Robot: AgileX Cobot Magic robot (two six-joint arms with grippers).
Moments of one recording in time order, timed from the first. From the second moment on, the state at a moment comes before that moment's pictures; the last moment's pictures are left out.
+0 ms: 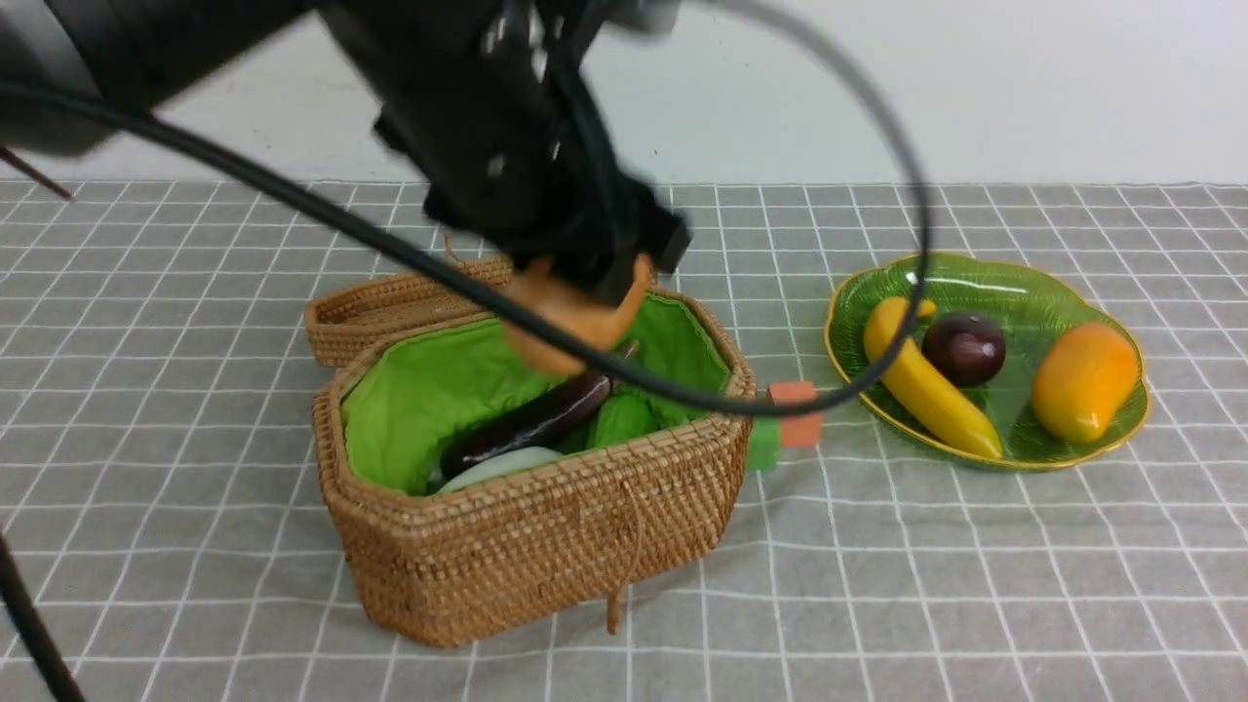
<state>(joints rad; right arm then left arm) 0.00 -0.01 0.02 -0.15 0.39 0.08 -0.62 1.70 -1.68 0.10 1.08 -0.11</state>
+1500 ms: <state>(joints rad) 0.00 -0.01 0.02 -0.15 0.39 0.08 -0.61 1.52 -1.59 0.17 1.08 -0.23</state>
